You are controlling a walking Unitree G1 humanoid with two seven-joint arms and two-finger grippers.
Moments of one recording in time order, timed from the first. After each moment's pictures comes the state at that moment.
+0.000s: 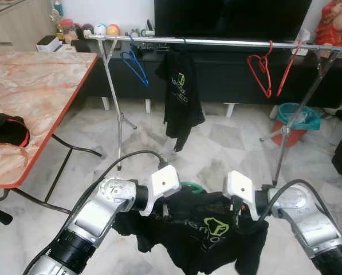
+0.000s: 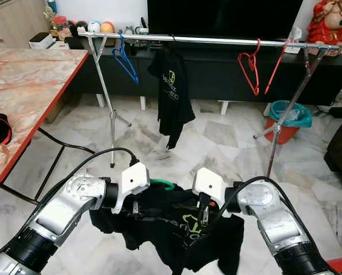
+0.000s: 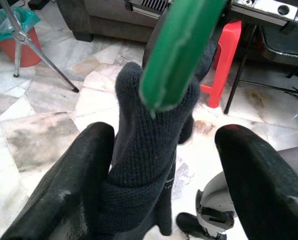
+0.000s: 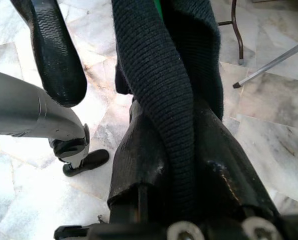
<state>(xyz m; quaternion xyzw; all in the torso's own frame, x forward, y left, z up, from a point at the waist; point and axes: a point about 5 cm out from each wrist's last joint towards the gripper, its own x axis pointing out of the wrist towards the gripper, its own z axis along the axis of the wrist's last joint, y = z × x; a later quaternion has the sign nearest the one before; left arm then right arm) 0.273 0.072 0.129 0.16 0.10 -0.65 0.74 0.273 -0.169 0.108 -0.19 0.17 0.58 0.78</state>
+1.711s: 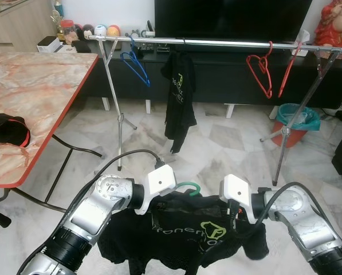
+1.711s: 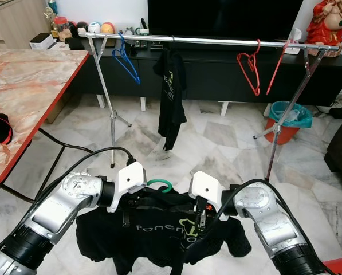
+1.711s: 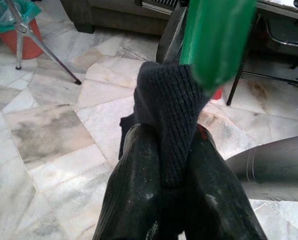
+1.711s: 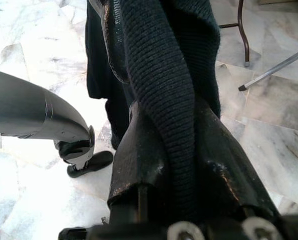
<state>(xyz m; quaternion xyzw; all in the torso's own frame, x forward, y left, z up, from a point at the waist) 0.275 0.077 0.130 0.17 0.11 -0.65 0.74 0.271 -0.162 0.105 -0.18 0.17 0.59 0.77</state>
